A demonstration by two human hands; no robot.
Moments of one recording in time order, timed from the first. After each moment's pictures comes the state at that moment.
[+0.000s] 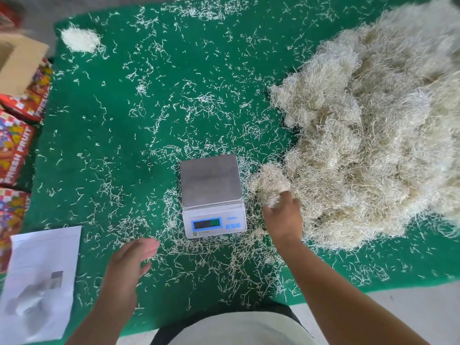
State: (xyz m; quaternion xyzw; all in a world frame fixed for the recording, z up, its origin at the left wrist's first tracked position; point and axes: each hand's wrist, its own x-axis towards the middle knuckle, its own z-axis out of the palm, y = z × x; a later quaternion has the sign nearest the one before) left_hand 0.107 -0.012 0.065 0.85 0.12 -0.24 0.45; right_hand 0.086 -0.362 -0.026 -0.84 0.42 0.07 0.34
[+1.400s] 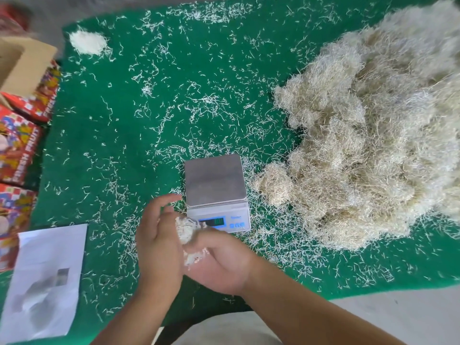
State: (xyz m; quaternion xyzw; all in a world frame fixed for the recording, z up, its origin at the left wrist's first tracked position) left_hand 0.119 -0.117 0.129 0.83 0.10 0.00 0.55; right_hand 0.090 -0.224 0.119 -0.22 0.08 0.33 0.92
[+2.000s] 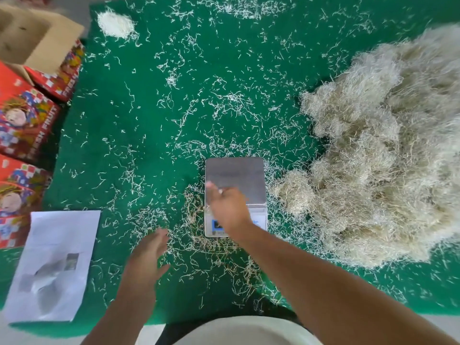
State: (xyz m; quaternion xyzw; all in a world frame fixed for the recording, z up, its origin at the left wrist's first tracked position) left_hand 0.113 -0.012 0.085 0.77 0.26 -0.25 0.52; right_hand 0.181 -0.209 0.043 -0.77 0.26 0.19 0.55
